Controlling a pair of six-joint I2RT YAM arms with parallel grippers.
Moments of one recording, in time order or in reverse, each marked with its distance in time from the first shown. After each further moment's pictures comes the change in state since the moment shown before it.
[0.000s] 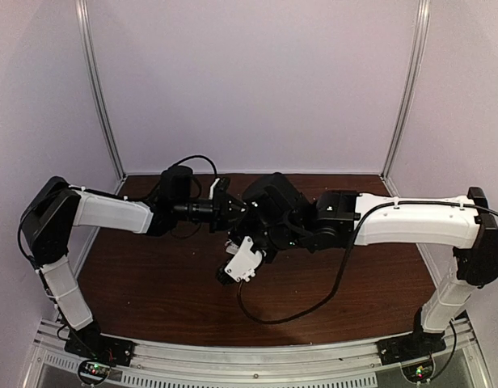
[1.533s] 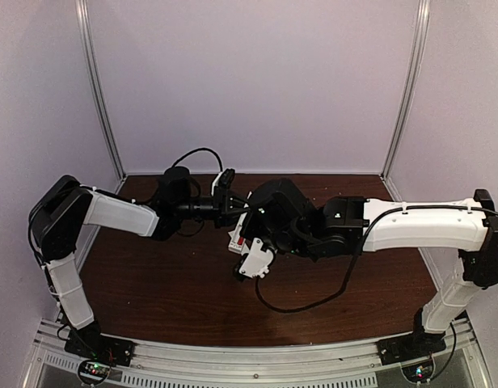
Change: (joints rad) left arm 0.000 0.066 -0.009 0.289 0.092 -0.002; right arm 0.034 -0.048 -0.061 0.060 0.302 -0.297
